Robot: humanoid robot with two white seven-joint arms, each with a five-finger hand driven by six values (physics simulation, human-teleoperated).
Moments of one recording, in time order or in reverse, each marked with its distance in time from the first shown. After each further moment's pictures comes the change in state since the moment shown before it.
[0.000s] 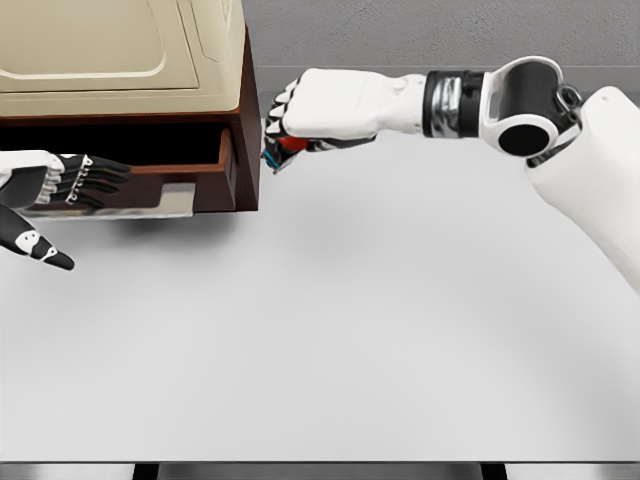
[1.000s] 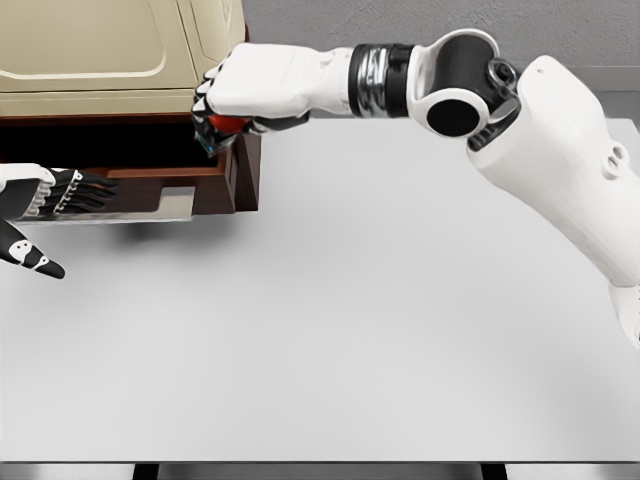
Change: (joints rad) left arm -0.004 0.011 -0.023 0.008 -0.034 0.066 0.003; right arm -0.121 0.118 0.116 -0.002 -0.035 0.207 0.000
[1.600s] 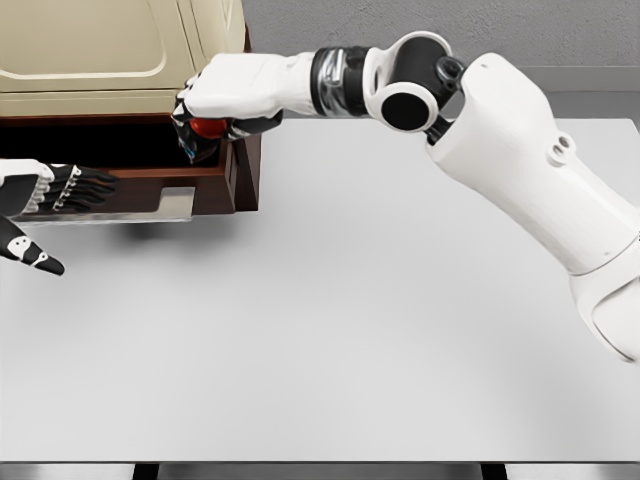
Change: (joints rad) left arm -0.002 0.000 0.012 0.000 0.014 0.003 -0.001; right arm -0.035 0.103 0.048 0.165 0.001 0.004 0.000
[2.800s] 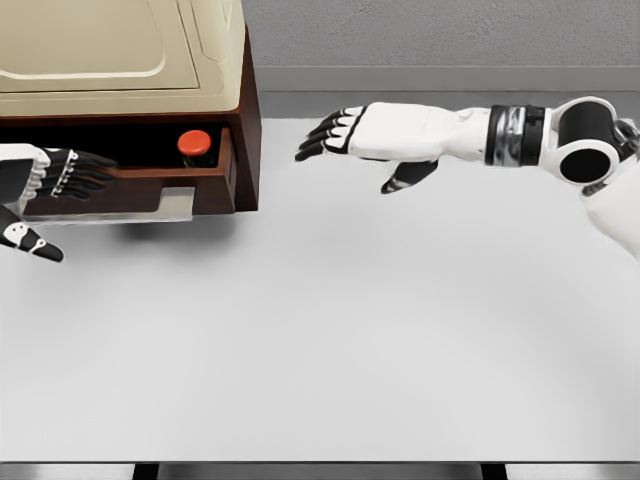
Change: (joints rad) left arm -0.002 -0.003 0.042 0.000 0.025 0.013 0.000; right arm 0.272 -0.405 -0.204 -0.121 -0.159 -0.244 0.000
